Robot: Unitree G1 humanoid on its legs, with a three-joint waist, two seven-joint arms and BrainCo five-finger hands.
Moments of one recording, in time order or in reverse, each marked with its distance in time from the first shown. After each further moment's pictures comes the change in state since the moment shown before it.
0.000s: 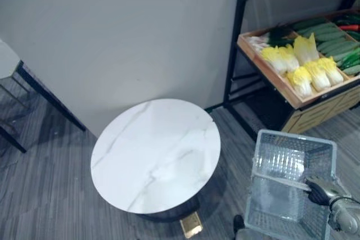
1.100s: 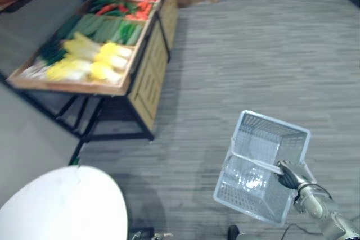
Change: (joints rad) left arm -0.032 -0.027 0.019 -0.008 0.024 -0.013 0.015; right arm -0.160 0.175 0.142 -0.051 0.012 0.064 -0.033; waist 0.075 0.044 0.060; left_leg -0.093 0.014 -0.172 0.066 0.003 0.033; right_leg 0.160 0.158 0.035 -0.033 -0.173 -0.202
